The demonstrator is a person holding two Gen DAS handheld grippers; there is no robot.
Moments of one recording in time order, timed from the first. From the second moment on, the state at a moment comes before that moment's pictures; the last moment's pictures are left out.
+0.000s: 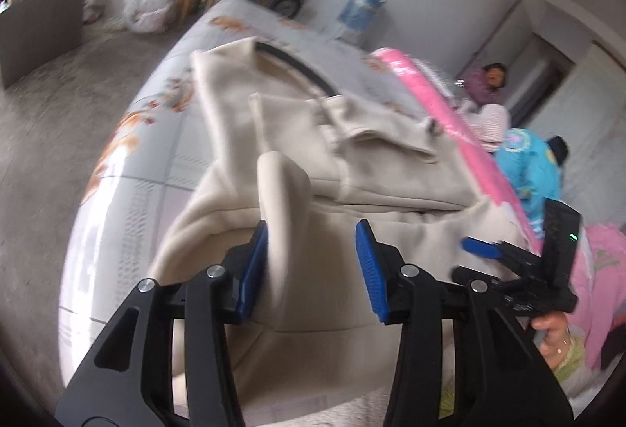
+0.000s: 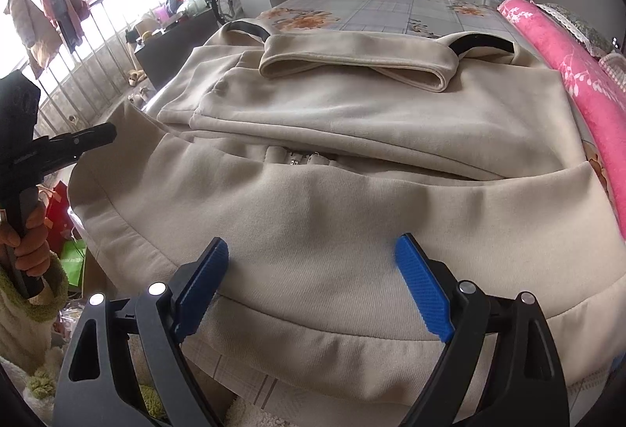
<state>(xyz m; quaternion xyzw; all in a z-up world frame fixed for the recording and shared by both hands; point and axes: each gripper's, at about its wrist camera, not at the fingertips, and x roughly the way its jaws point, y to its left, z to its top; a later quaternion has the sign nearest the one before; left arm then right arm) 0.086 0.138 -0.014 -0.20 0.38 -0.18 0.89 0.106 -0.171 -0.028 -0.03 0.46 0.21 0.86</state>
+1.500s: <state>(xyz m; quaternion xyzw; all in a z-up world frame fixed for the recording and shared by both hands) 0.094 0.108 -0.032 -0.08 0.42 0.01 0.90 0.109 -0.194 -0.035 -0.03 0.44 0.12 0.89</state>
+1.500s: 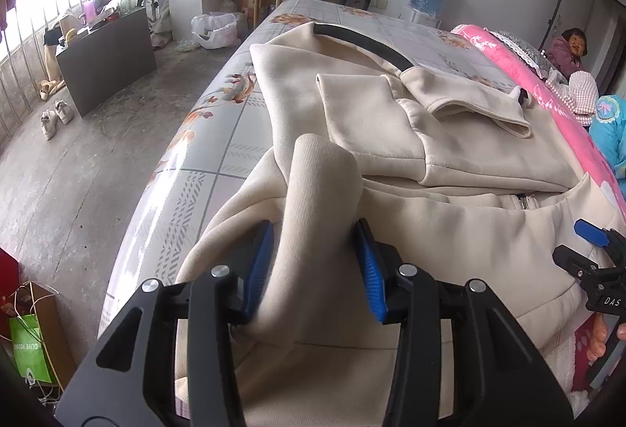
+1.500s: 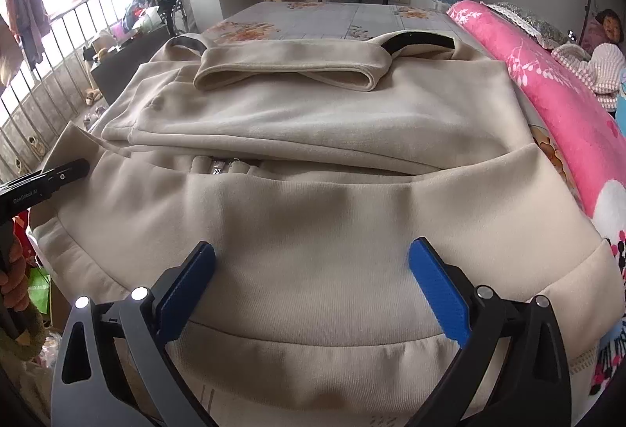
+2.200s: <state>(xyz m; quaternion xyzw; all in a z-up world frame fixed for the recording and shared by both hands) 0.096 0.112 -0.032 -0.10 0.43 0.02 0.90 0.116 -0.191 -0.034 -0.04 0.46 0.11 0.88</state>
